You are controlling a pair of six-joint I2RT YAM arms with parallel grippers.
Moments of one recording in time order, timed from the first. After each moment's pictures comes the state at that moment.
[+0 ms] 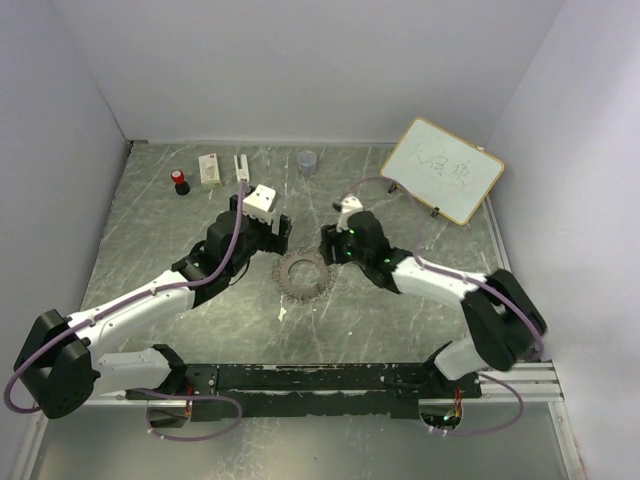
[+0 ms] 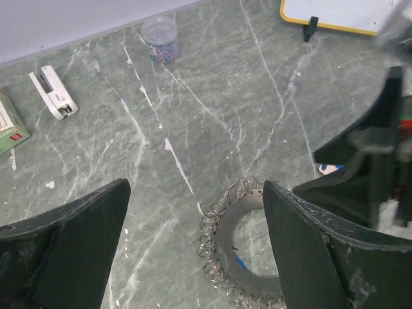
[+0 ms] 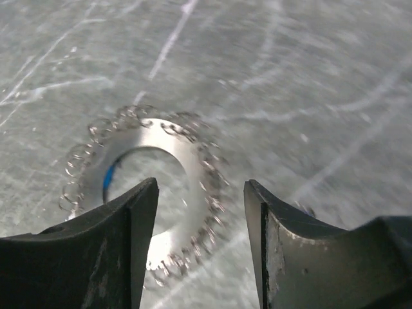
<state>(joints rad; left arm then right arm) -0.75 1.17 0.74 0.20 -0.30 -0.06 0.65 1.41 0.69 0.21 0.06 0.22</state>
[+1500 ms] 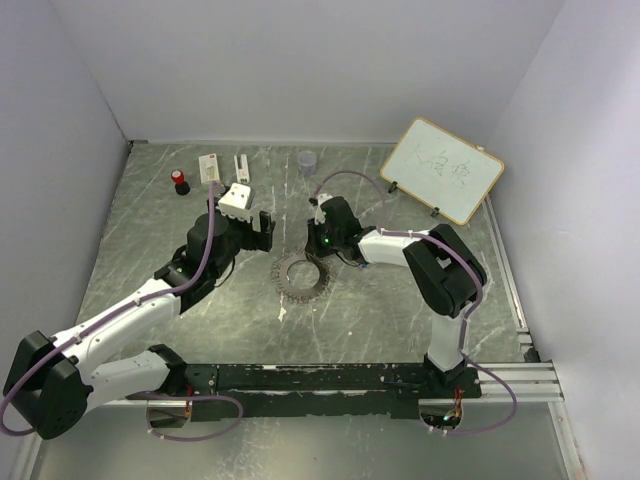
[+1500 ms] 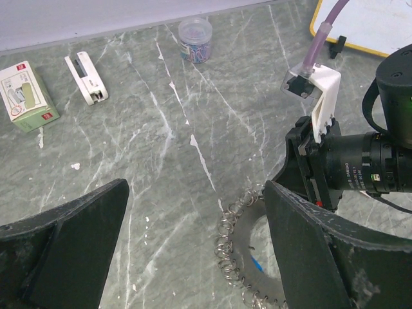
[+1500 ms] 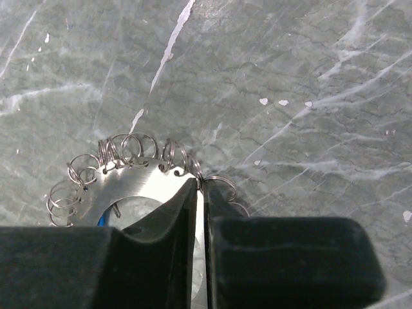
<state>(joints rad) -0.65 1.06 0.68 0.18 -0.29 -0.12 0.63 1.90 1.04 0.13 -0.18 0.29</state>
